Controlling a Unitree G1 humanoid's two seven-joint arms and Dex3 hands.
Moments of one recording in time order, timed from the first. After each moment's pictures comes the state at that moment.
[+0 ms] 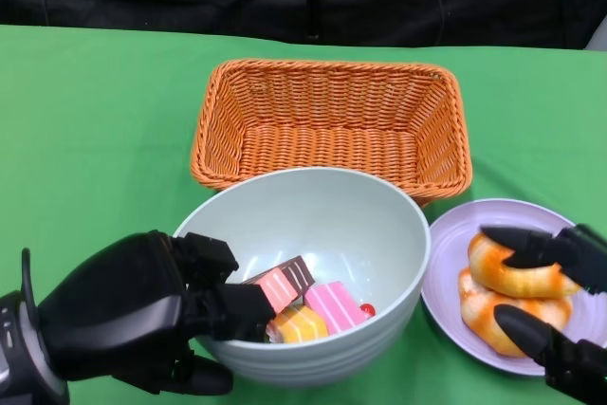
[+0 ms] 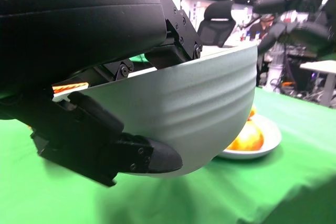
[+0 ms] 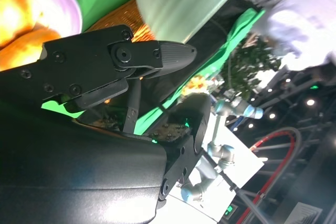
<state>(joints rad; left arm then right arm) -0.11 0.71 -0.27 -0.03 0.54 -0.90 0.06 0.36 -0.21 0.00 -0.35 -0.29 -0.57 -0.09</state>
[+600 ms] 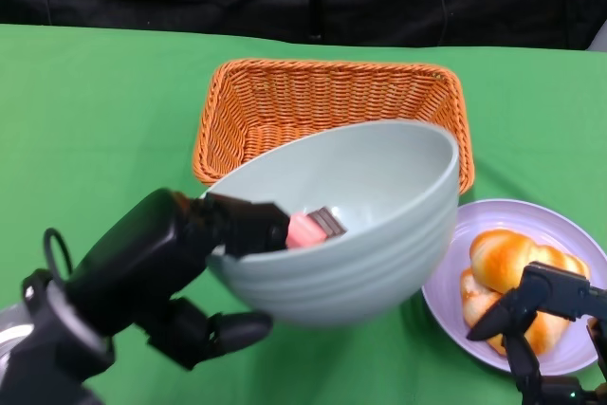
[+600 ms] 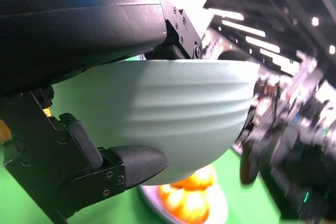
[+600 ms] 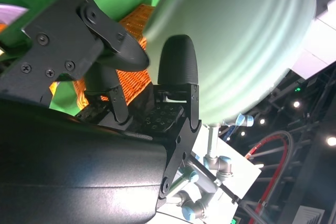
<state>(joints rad) -0.12 0.46 -0.24 -0.08 0.11 -0.68 -0.17 0.33 -0.18 0.03 -0.24 -0.23 -0.65 -0.04</state>
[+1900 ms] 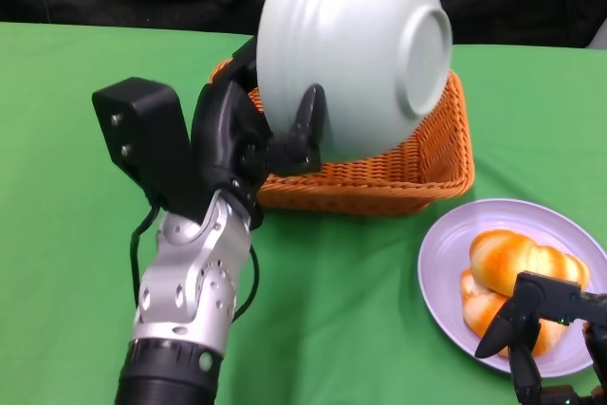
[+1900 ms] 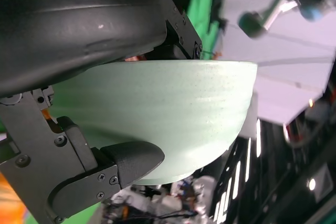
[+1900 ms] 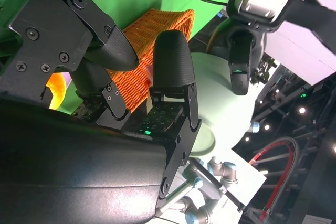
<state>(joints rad) -0.54 -0.24 0.09 0.36 -0.36 0.05 -0.08 0.31 -0.17 0.02 -0.18 -0.25 -0.68 -0.03</state>
